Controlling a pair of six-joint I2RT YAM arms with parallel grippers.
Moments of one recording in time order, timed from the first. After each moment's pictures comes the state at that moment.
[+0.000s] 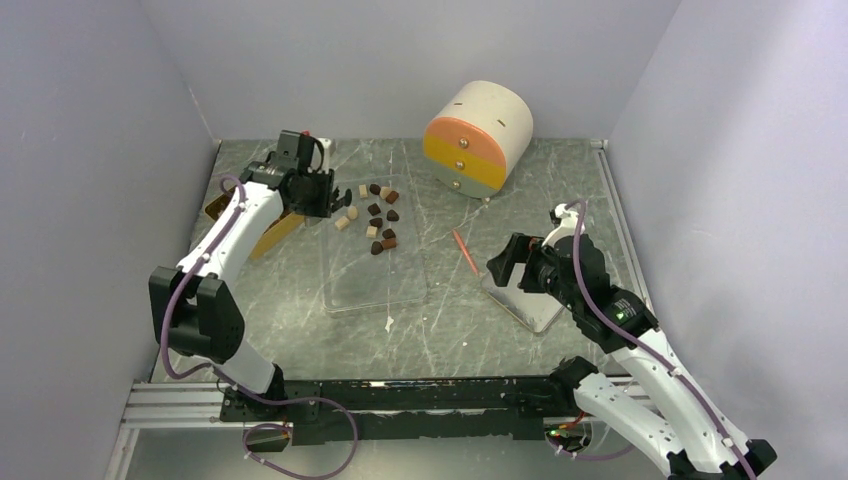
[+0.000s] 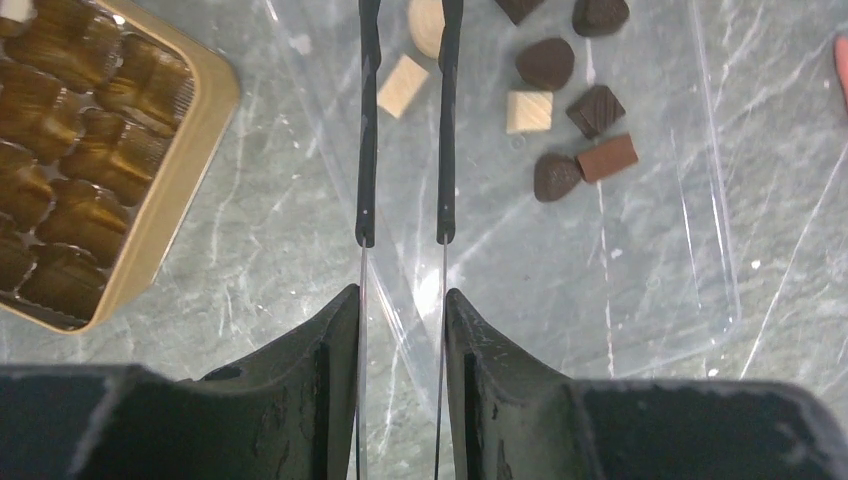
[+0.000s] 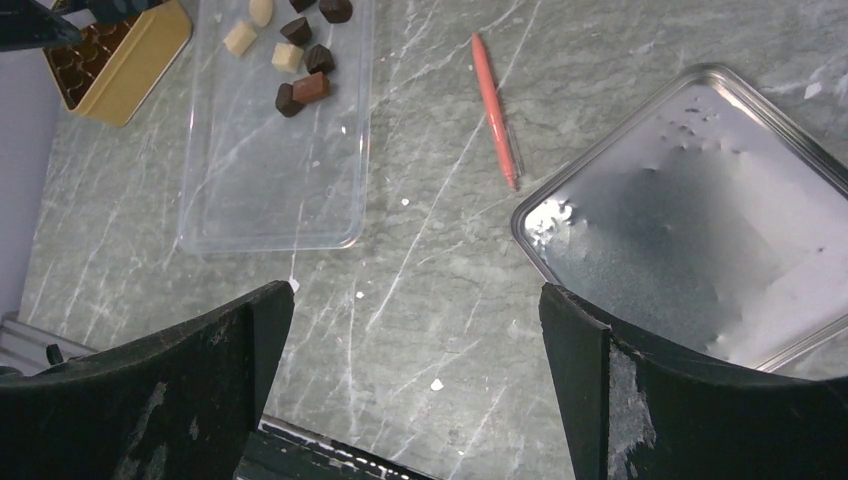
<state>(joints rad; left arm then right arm) -0.22 1.57 1.43 -0.78 0.02 -0.10 0.54 0.66 0.81 -0.64 0.11 0.55</state>
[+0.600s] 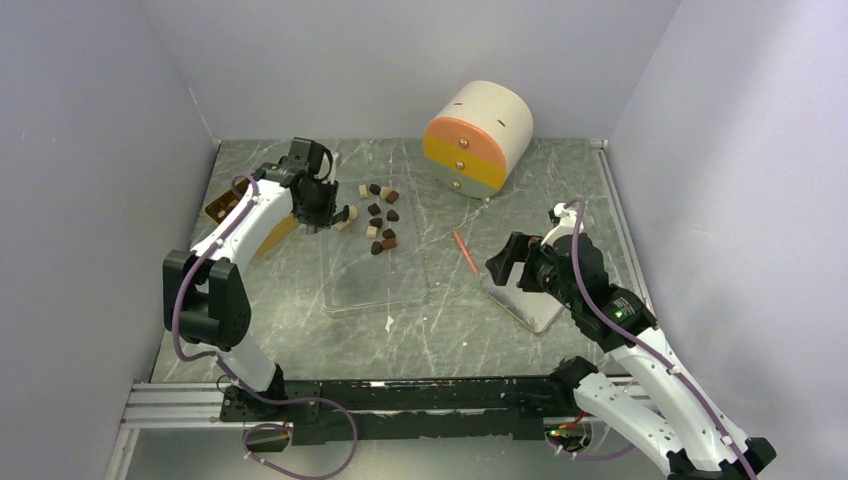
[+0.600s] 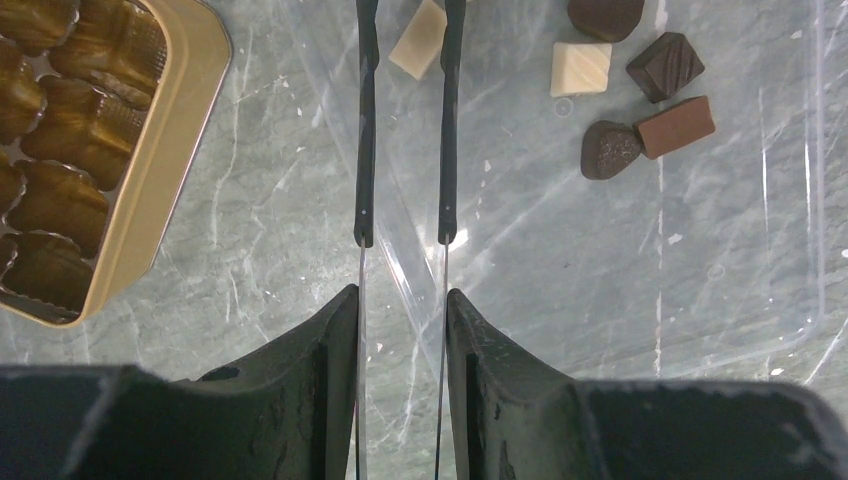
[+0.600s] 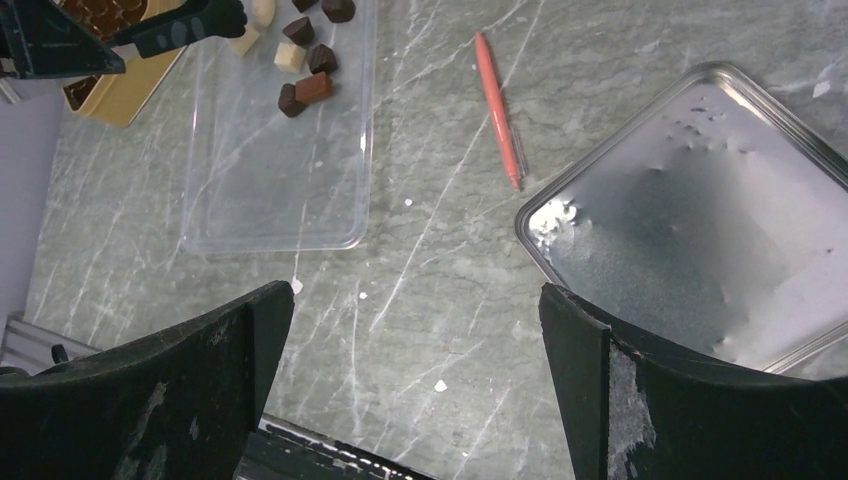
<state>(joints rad) -0.25 1.65 1.42 -0.82 -0.03 -0.06 0.54 0.68 0.81 -0.64 0.10 0.56</state>
